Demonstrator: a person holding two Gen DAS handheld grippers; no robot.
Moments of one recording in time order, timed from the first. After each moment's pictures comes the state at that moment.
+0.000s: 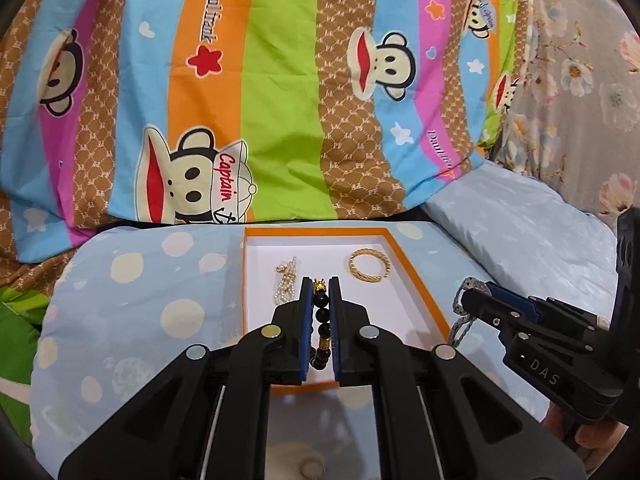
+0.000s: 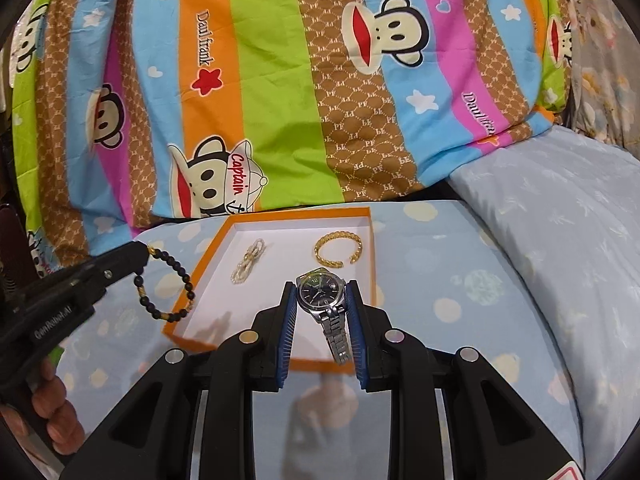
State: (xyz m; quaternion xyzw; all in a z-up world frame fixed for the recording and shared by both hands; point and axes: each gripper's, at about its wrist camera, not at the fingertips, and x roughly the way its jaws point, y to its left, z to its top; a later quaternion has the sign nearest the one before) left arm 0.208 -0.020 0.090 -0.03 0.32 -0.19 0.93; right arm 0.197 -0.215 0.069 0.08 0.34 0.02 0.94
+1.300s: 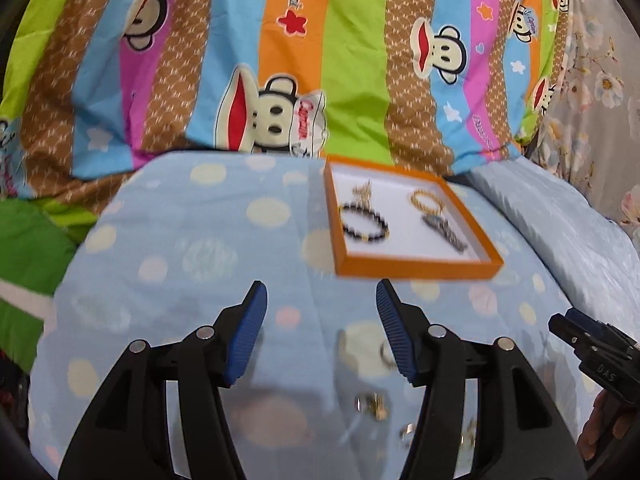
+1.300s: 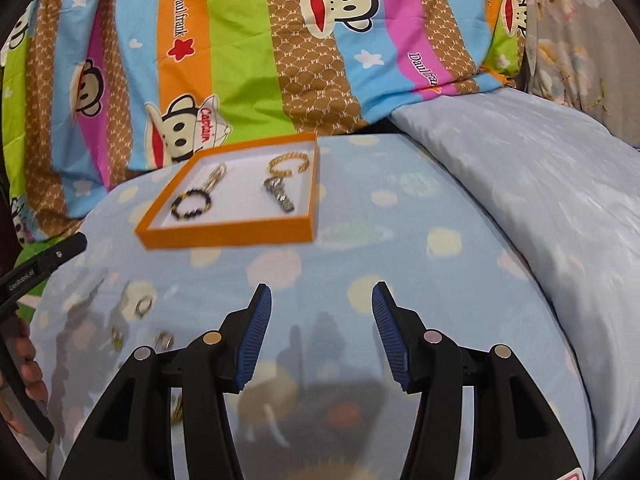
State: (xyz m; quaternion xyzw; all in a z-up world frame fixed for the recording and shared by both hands) left arm 0.123 0.059 0.038 -0.06 0.35 -0.11 0.93; right arm 0.064 -0.222 0.027 0.07 0.37 -0.04 0.93
